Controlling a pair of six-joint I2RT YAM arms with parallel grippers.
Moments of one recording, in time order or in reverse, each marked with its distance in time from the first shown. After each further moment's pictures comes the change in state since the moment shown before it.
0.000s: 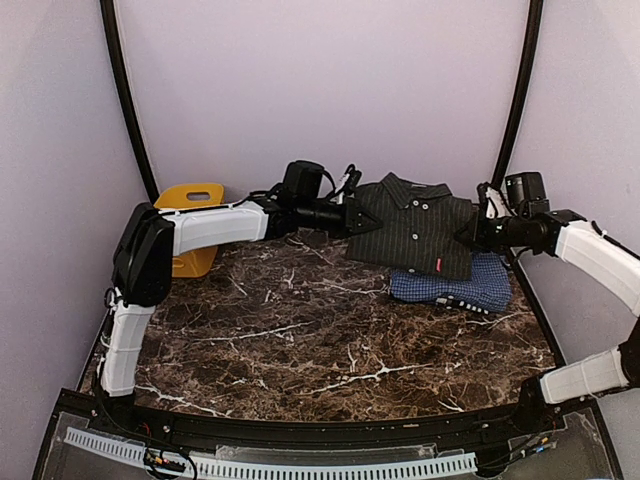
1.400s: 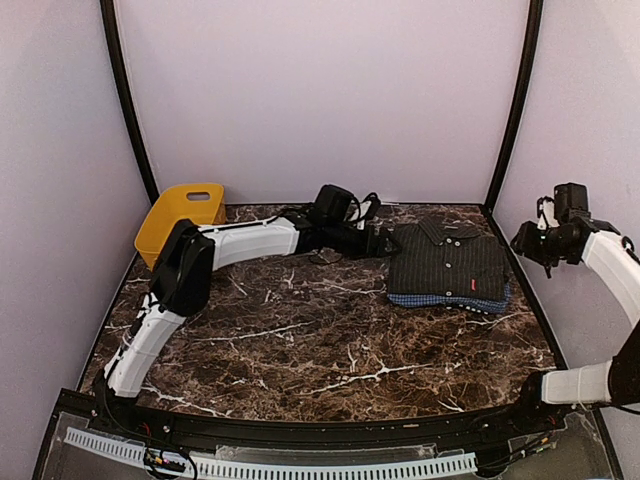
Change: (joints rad) left arm -0.069 0.343 0.355 -0.185 -0.134 0.125; right arm -0.382 -0.082 -0.042 -0.164 0.186 -0.163
